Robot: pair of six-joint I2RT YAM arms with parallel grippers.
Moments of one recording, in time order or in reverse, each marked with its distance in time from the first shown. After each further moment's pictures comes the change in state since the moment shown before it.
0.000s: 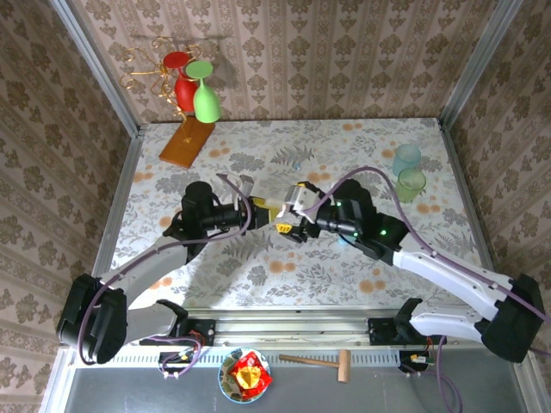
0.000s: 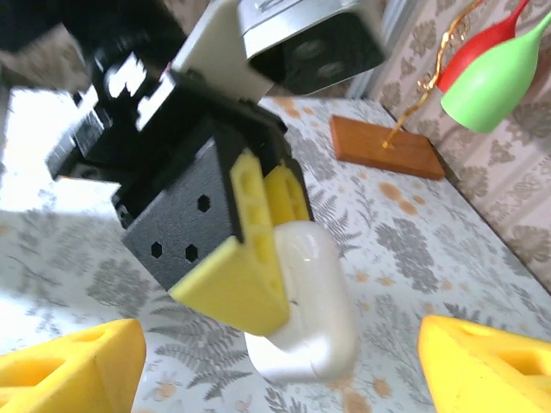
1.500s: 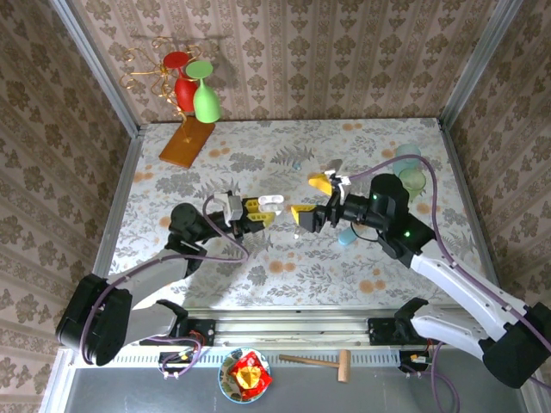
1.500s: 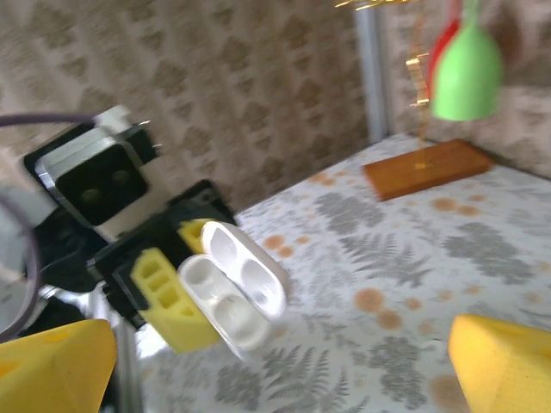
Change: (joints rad) left arm 0.012 0.001 -0.172 0.572 -0.001 0.250; right arm -0.196 -0.125 -0.103 0.191 -0.164 0.558
